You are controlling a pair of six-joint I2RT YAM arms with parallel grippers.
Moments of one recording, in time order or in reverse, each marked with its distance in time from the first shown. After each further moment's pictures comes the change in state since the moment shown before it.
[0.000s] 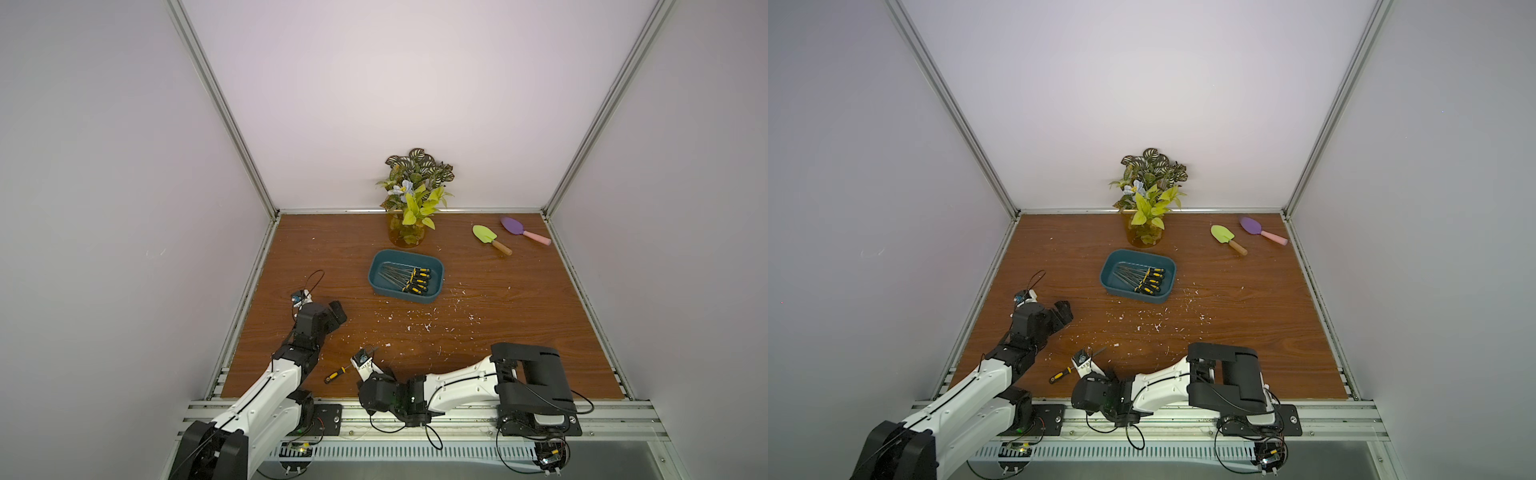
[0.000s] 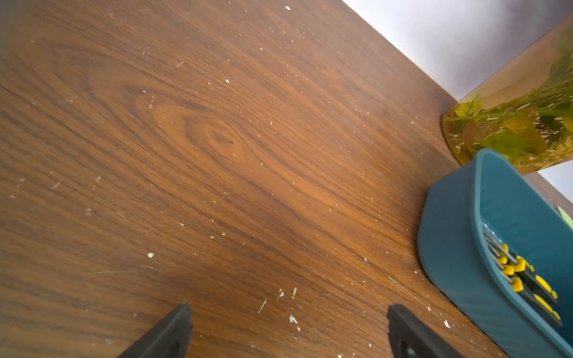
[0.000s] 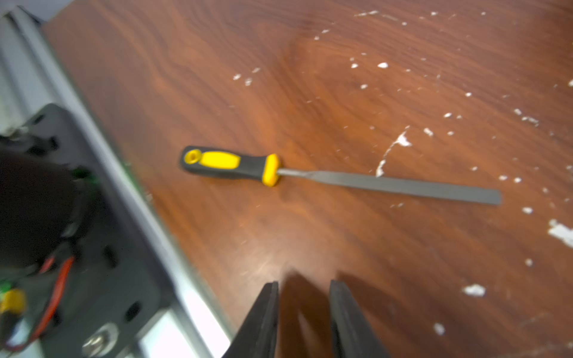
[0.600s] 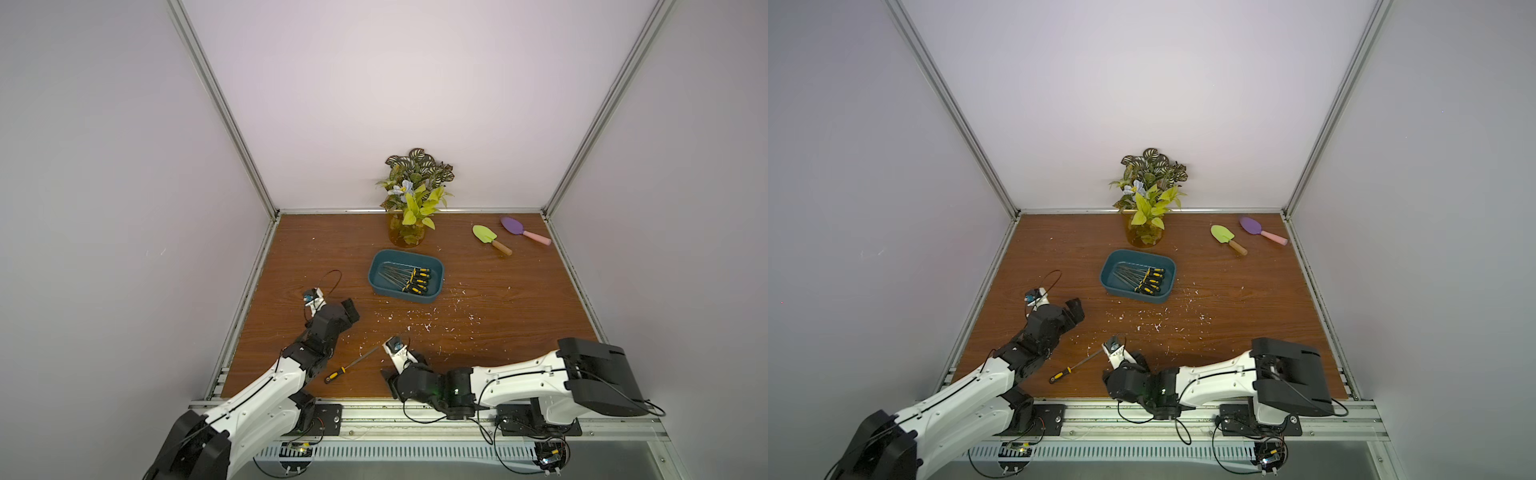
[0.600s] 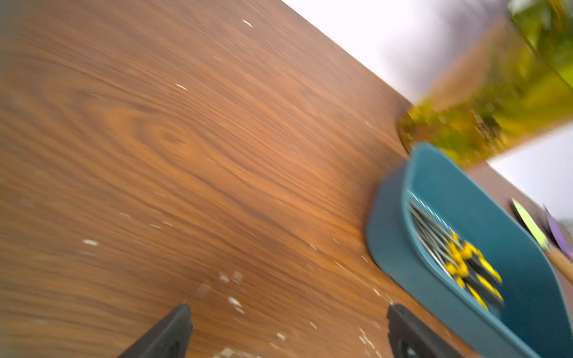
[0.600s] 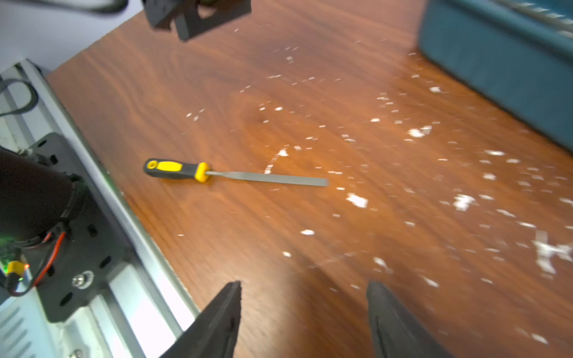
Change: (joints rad) left arm -0.166 -0.055 0.019 -0.035 -0.172 -0.105; right arm 0.016 -0.307 -0.224 -0.039 0.108 -0.051
